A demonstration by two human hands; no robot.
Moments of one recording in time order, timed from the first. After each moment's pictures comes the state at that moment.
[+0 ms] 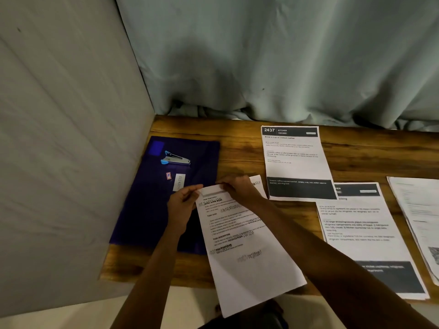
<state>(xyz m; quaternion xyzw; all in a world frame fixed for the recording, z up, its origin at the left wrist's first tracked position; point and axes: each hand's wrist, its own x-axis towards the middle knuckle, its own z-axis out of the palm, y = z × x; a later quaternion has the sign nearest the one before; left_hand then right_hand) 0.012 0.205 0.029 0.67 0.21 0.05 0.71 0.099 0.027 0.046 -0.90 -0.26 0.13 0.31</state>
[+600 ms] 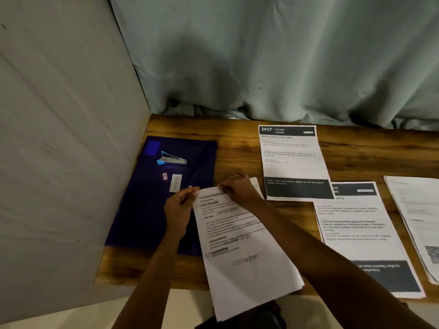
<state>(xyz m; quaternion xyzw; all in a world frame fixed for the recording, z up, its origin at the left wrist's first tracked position) 0.011 0.198 0.022 0.69 0.23 0.09 0.68 0.105 0.017 0.036 -0.92 -0.31 0.08 0.24</state>
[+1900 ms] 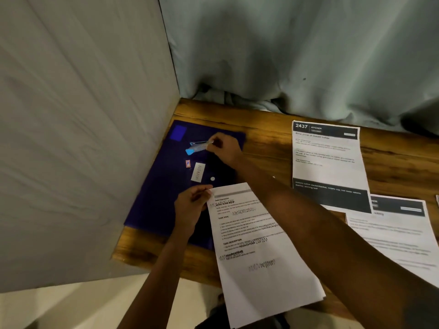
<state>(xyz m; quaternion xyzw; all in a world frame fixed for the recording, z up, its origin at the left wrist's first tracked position) -0.010 0.212 0.034 0.67 0.29 0.06 0.68 0.177 0.145 0.051 -0.85 -0.18 0.16 0.47</state>
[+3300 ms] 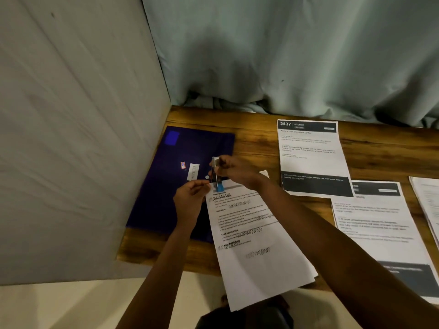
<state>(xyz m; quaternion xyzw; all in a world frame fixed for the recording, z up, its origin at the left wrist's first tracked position) -0.012 0.203 0.057 0.71 0.27 0.10 0.64 0.101 0.074 0.093 -0.74 -0.18 0.34 0.55</state>
